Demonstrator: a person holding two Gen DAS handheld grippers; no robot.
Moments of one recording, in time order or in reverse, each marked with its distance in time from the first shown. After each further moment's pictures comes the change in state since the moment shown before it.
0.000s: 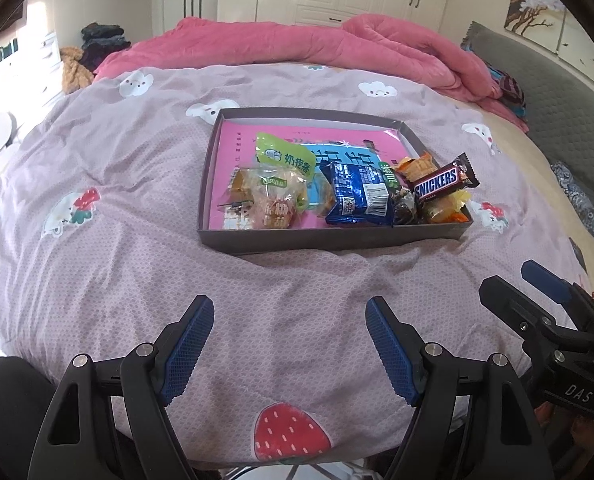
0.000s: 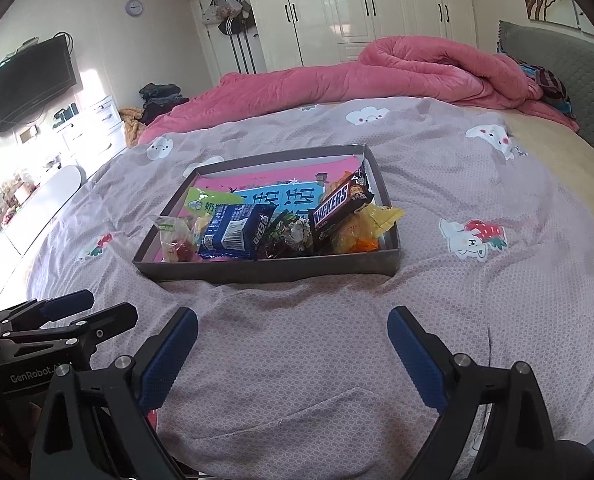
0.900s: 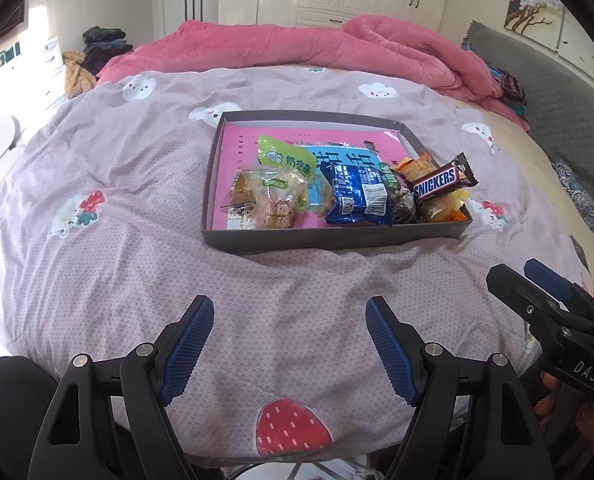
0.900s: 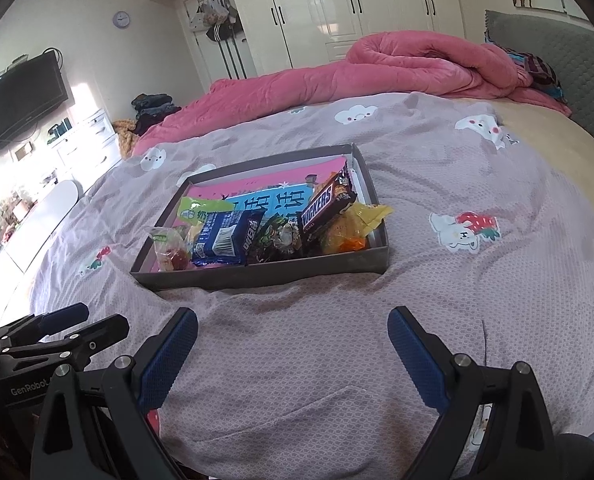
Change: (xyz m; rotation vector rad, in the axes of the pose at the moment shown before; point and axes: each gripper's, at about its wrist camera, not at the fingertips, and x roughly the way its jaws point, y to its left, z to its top) left arm -0.006 0.001 -0.001 0.007 -0.002 0.007; right arm -0.005 -0.012 0.000 0.059 -0.008 0.001
